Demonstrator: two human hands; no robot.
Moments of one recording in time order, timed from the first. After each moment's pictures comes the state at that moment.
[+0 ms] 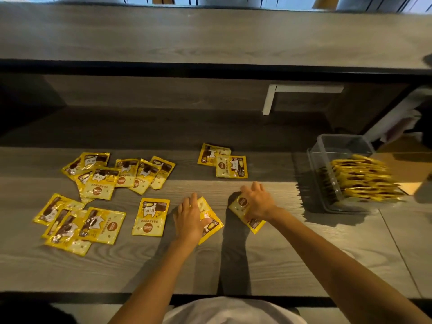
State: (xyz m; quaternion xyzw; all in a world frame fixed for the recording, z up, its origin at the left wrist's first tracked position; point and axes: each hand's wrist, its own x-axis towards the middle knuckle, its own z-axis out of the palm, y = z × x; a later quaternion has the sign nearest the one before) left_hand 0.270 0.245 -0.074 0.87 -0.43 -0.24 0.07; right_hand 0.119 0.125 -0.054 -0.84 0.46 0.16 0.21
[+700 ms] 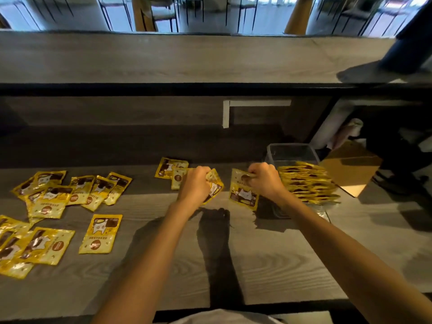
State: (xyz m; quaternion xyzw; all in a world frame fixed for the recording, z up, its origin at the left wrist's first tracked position) left_hand 0.166 0.136 0.042 0.82 -0.49 -0.22 0.21; right_hand 0.014 0.061 0.037 -0.78 0.55 -0.11 0.29
